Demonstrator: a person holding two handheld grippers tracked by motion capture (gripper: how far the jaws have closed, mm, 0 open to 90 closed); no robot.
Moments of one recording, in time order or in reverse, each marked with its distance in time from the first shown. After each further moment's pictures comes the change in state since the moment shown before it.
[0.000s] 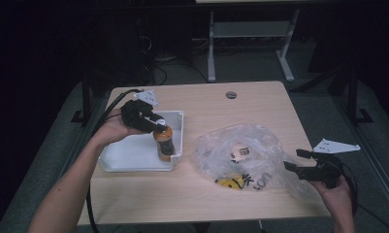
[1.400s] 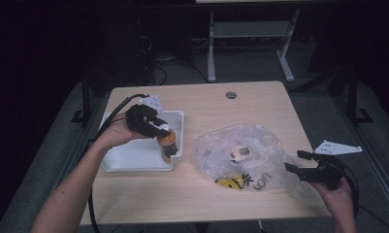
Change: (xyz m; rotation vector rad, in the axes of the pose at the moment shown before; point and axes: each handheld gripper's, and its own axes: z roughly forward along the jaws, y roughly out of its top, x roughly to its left) left arm -0.008 0.000 0.012 0.018 -0.030 0.019; right arm 0.001 -0.003 -0.003 -0.004 0.006 0.009
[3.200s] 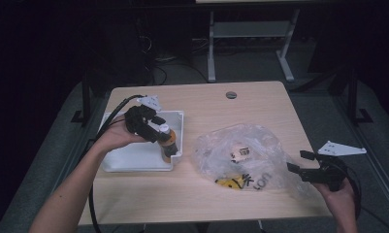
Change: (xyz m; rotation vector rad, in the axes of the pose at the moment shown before) left arm -0.005 -0.005 -0.004 -0.047 -0.018 -0.076; right arm -0.002 -0.003 -0.004 -0.017 -0.011 0.014
